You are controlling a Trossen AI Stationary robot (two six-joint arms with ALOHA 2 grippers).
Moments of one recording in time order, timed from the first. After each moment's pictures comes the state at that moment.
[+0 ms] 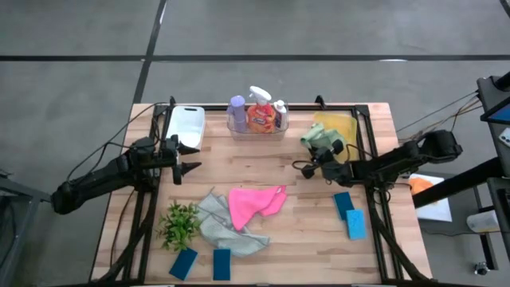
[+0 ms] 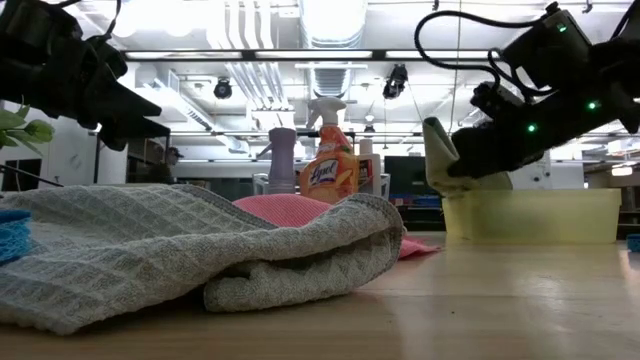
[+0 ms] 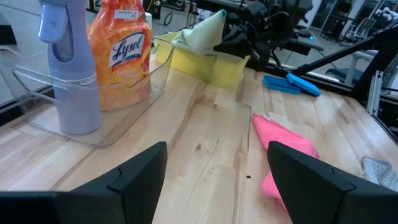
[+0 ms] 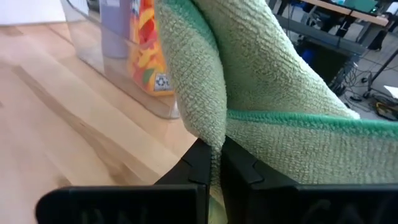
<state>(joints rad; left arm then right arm) 0.44 0.13 0.14 -0.27 0.24 -0.13 0.07 1.29 0.25 0.48 0.97 0.33</state>
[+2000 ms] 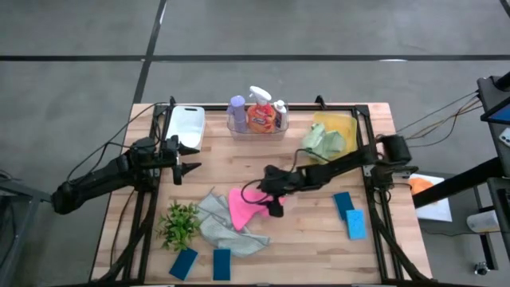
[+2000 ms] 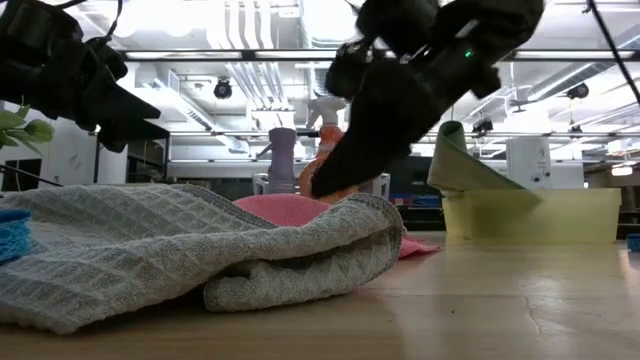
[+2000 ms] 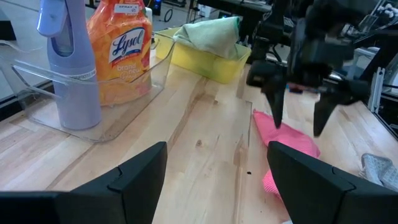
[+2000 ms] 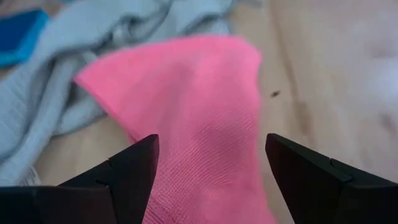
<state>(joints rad) 0.44 0.13 0.14 -0.28 0.24 -0.13 0.13 1.85 0.97 0.17 -0.02 0.15</state>
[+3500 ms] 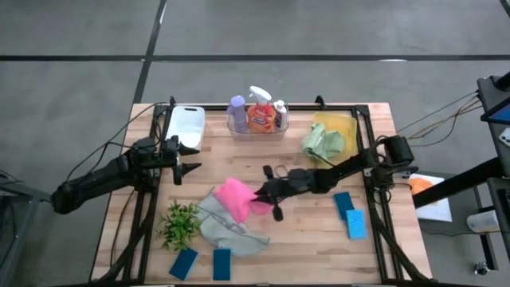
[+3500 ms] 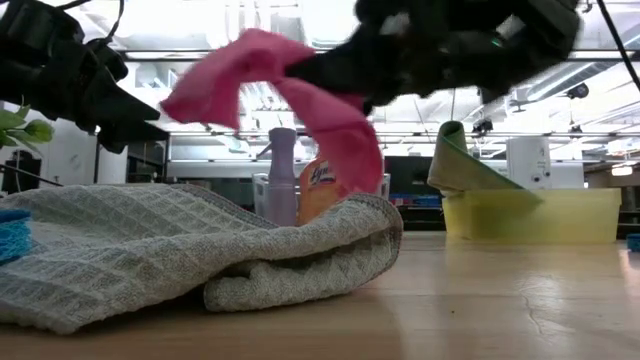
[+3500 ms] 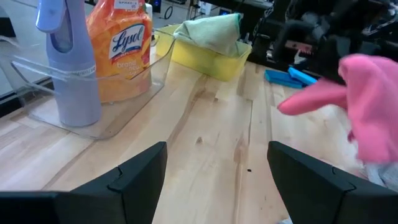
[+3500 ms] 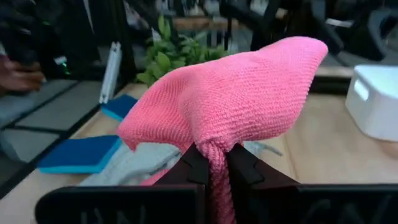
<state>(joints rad) 0.44 0.13 0.14 -0.29 0.24 -0.13 0.17 1.80 0.78 0.86 -0.05 0.06</state>
